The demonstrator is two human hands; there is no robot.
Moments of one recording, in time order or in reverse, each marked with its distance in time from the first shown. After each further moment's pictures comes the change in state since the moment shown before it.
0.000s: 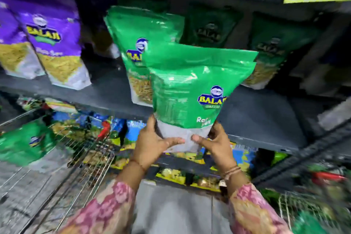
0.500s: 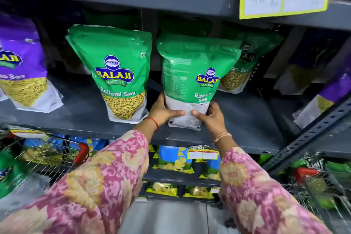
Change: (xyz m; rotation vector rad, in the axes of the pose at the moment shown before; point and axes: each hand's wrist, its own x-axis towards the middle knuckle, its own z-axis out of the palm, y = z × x) left_hand 0.136 0.029 0.076 -0.110 -0.268 0.032; right_hand 0.102 -0.006 -0.050 0.011 0.254 -0.013
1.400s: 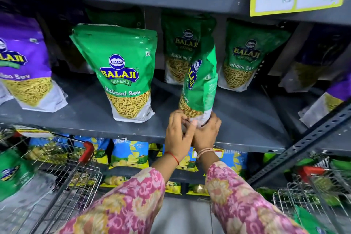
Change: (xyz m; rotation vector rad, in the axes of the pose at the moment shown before) left_hand -0.081 -0.002 0.048 0.143 0.258 0.271; right_hand -0.038 0.028 0.041 -0.367 0.363 -0.054
